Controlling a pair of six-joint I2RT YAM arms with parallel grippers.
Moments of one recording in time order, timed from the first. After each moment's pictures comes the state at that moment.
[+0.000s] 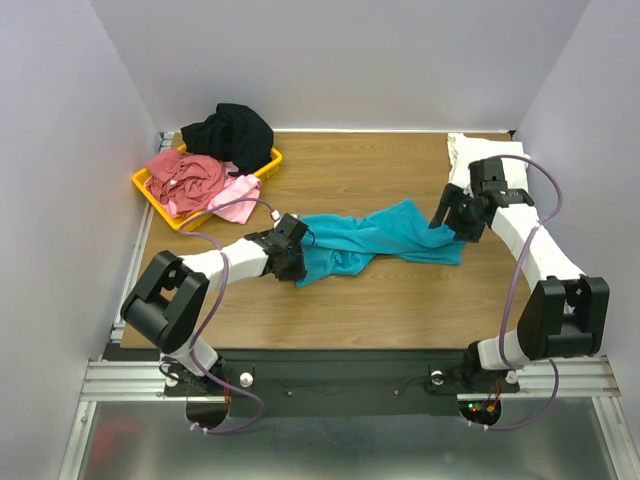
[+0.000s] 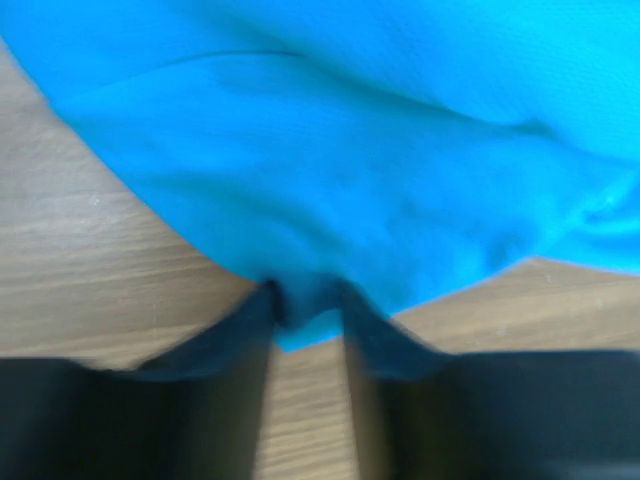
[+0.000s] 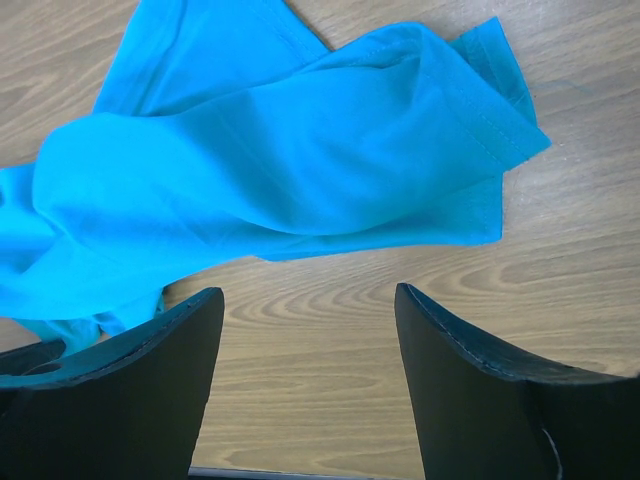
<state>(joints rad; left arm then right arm) -0.65 1.56 0.83 -0.34 -0.06 -0.69 0.03 1.44 1.15 -0.74 -0.11 0.46</state>
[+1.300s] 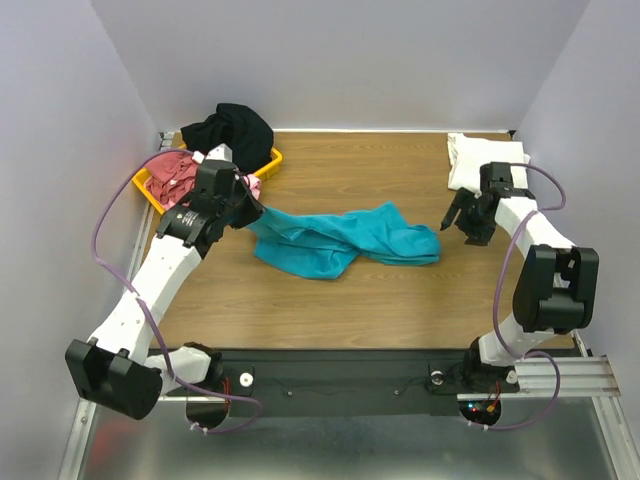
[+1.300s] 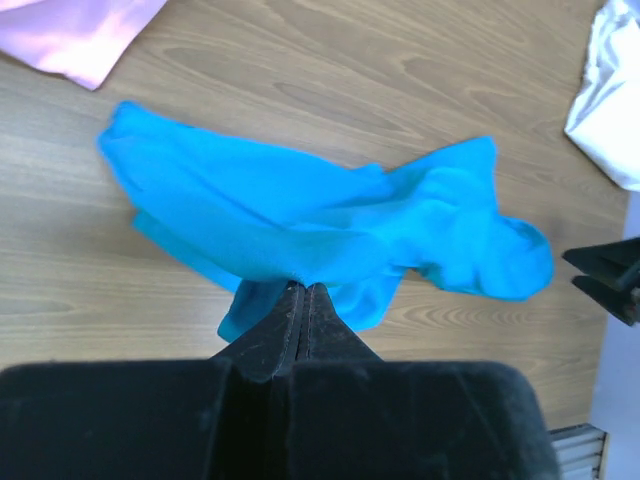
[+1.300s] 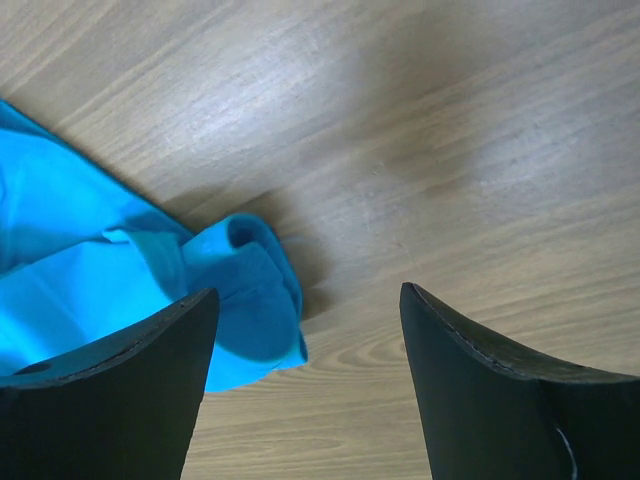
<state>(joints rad) -0.36 1.17 1.17 -0.65 -0.04 -0.70 -0.09 1.59 1.13 -0.65 -0.08 0.45</state>
